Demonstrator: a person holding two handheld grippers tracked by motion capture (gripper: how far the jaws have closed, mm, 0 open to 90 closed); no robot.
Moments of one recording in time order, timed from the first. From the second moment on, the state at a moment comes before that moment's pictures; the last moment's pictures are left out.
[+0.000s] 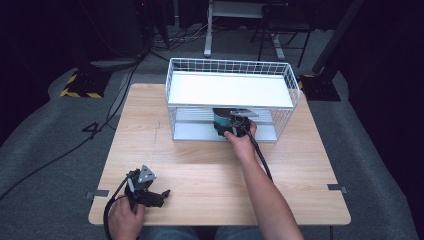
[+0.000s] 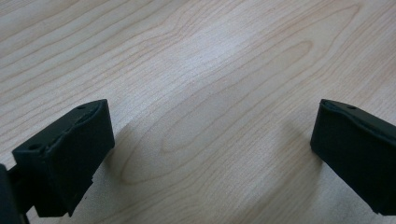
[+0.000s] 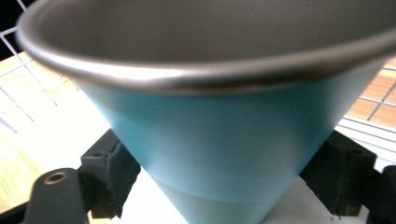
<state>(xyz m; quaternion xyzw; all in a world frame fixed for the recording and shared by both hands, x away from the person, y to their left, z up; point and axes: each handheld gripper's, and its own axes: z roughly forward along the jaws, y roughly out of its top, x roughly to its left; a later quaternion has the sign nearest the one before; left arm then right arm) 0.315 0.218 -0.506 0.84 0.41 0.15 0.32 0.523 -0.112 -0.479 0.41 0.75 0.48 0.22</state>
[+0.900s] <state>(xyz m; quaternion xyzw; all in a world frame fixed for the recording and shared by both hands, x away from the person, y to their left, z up) 0.316 0.218 -0.506 0.84 0.41 0.15 0.32 0.469 -0.154 -0.451 0.38 0.77 0.48 0.20</state>
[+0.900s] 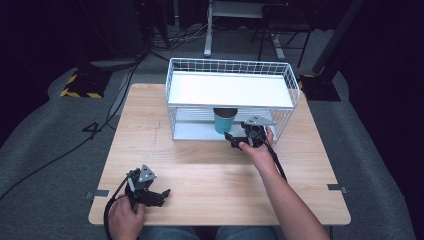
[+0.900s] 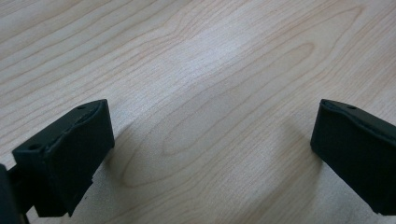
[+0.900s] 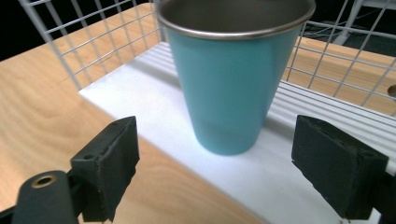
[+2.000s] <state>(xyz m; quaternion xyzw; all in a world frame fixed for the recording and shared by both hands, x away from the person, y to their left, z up) 0.316 0.217 -0.506 0.84 0.41 0.15 0.32 0.370 -0.240 -0.412 0.31 0.81 0.49 0.14</state>
